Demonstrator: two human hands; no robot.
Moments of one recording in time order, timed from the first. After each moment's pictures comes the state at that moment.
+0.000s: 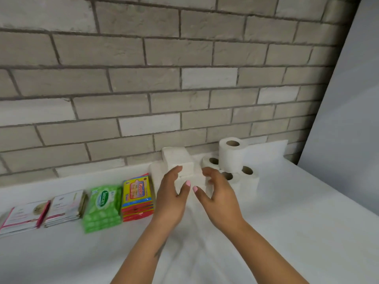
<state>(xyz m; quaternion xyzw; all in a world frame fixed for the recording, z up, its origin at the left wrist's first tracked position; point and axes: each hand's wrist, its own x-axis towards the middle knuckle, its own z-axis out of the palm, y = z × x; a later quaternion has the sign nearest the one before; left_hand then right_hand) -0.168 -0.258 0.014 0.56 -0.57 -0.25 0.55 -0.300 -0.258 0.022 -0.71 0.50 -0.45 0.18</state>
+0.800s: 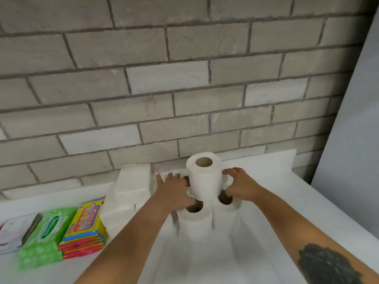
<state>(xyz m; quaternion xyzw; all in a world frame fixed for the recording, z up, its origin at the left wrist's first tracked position) -0.275 -0.443 0.018 0.71 -0.70 -0.07 -0.02 -0.478 -0.498 0.008 -0.74 0.58 -0.14 0.31</state>
